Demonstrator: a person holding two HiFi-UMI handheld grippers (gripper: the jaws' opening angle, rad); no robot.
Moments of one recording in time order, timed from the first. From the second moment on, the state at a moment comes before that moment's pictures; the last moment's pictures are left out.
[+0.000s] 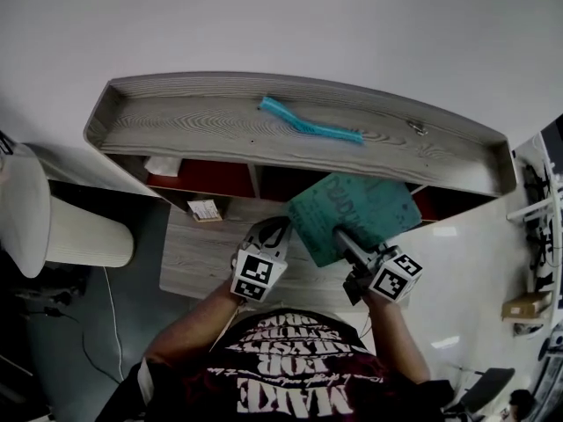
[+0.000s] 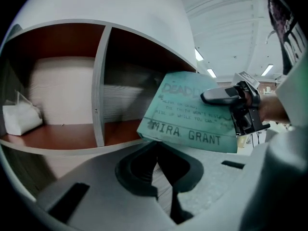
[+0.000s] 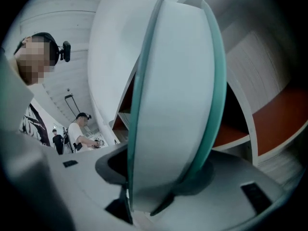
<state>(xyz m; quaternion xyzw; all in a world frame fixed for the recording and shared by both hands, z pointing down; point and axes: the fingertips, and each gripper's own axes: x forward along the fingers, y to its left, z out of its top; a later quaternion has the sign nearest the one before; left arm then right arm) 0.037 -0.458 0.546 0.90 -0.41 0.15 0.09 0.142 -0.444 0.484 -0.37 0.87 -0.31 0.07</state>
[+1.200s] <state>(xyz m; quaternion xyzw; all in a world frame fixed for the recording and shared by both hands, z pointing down) 0.030 -0.406 0.565 0.90 -0.40 0.17 0.08 0.126 -0.453 0.489 -0.37 0.83 -0.38 0.15</state>
